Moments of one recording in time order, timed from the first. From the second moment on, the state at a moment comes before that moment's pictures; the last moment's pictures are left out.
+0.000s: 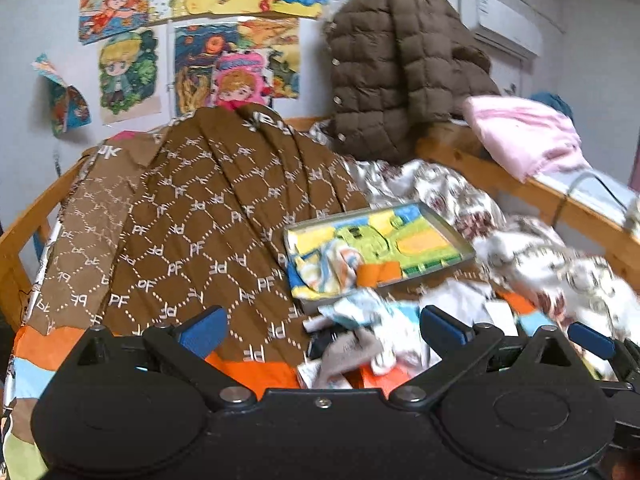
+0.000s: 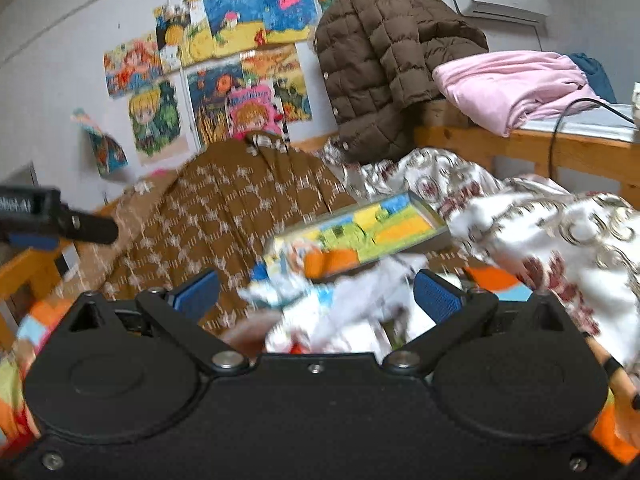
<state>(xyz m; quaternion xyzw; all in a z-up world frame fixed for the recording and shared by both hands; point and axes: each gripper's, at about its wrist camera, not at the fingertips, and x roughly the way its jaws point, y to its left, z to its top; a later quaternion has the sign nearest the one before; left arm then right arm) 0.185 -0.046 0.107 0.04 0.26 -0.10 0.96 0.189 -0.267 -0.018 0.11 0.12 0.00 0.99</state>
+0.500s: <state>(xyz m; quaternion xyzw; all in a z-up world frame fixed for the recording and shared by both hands) 0.153 -0.045 0.027 0.07 0.30 -0.12 0.94 0.171 -0.240 -0.045 0.04 0.21 -0.01 0.98</state>
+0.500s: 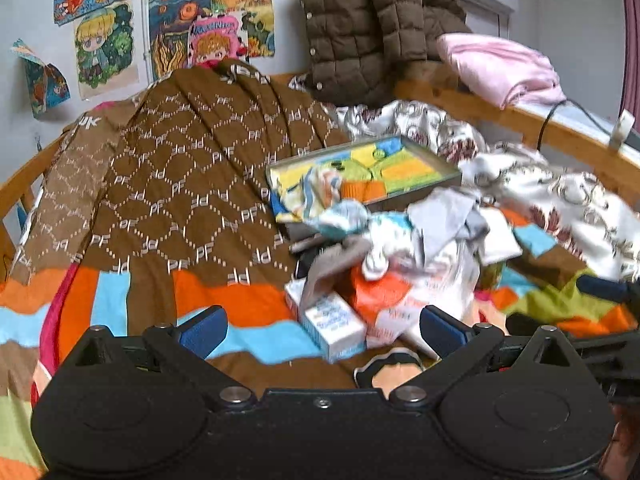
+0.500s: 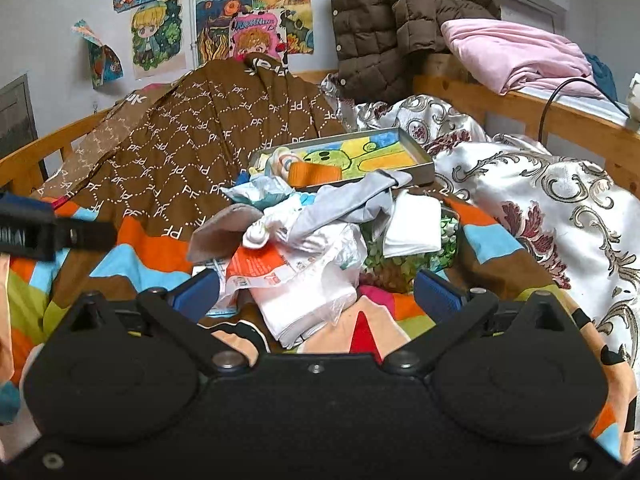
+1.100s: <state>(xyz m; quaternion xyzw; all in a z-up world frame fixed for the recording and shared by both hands) 0.147 -0.043 0.009 0.10 0.33 -0.07 0.94 0.178 -0.244 -0.060 0.05 0.23 0.00 0.97</state>
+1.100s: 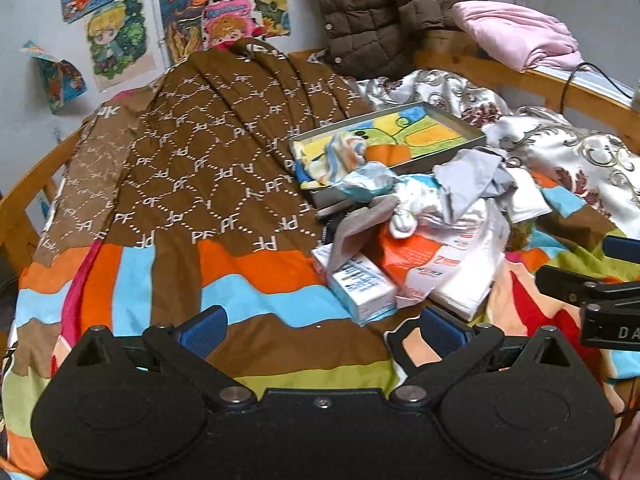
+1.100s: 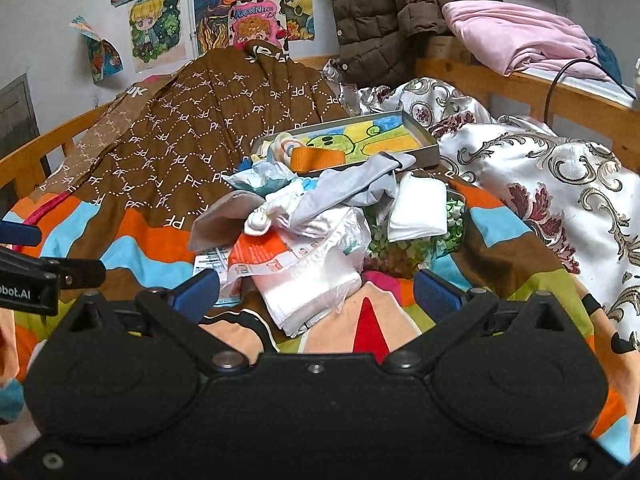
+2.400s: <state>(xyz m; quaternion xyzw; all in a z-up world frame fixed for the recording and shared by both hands) 0.277 -0.090 -0.011 0.20 0.31 -0.14 0.92 0.319 -0.245 -0.081 -0.06 0.17 -0.01 0.98</state>
